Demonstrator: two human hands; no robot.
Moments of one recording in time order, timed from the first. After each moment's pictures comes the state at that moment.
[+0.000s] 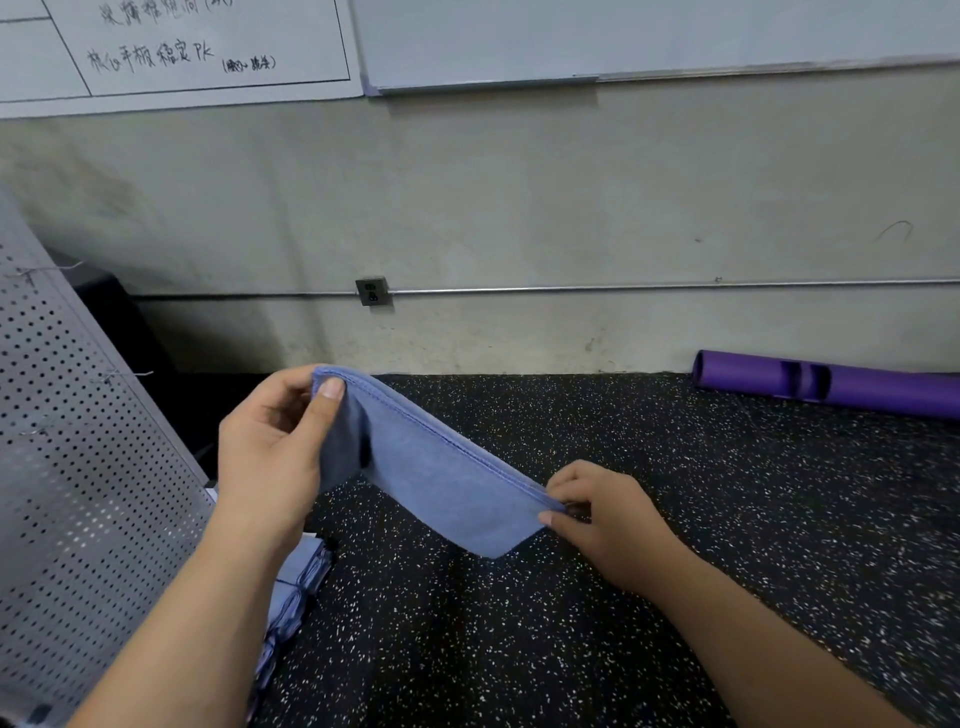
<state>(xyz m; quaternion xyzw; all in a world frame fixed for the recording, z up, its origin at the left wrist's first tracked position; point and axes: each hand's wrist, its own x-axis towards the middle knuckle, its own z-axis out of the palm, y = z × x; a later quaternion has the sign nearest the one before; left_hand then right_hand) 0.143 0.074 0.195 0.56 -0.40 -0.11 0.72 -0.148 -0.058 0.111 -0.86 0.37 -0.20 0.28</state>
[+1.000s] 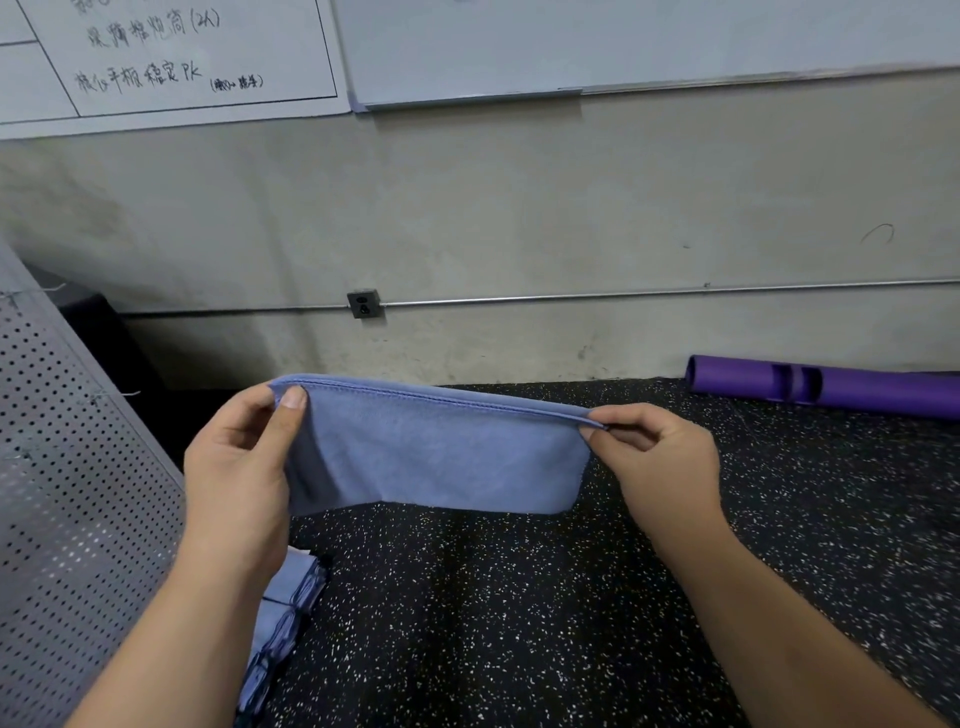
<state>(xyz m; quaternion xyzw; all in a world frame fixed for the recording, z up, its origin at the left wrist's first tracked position) 0.142 0.077 0.200 0.53 -0.33 -0.15 0.77 -0.158 -0.066 0.166 -0.57 0.45 -0.52 0.45</state>
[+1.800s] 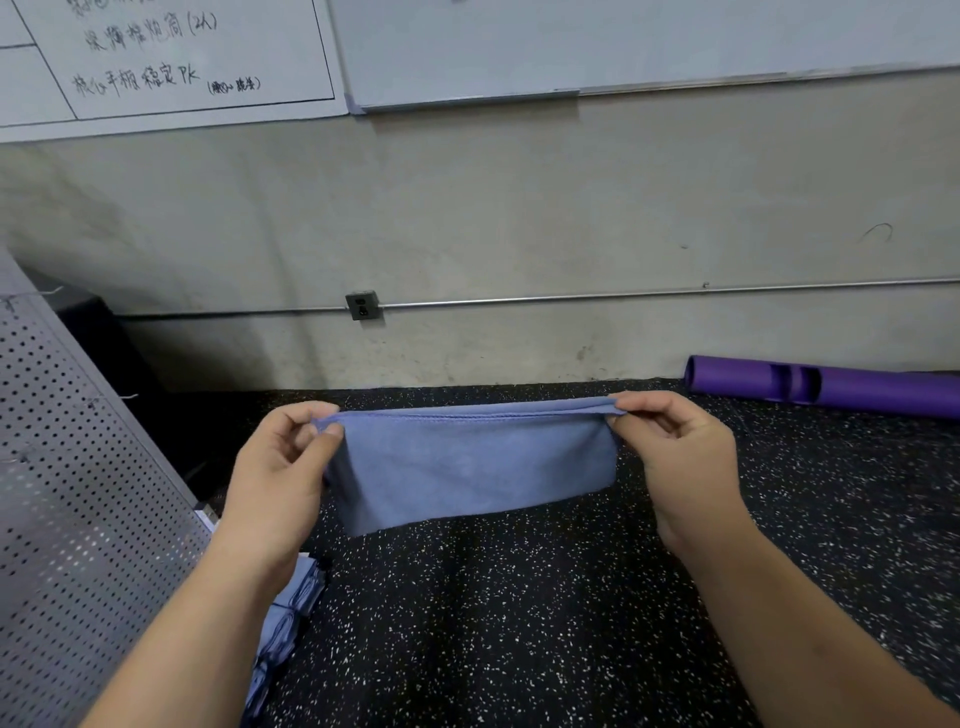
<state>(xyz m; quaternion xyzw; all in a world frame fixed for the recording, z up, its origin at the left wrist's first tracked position) 0.149 0.063 0.175 0.61 -0.36 -0.21 0.67 -0.165 -0.073 0.176 -0.48 0.39 -0.59 0.52</state>
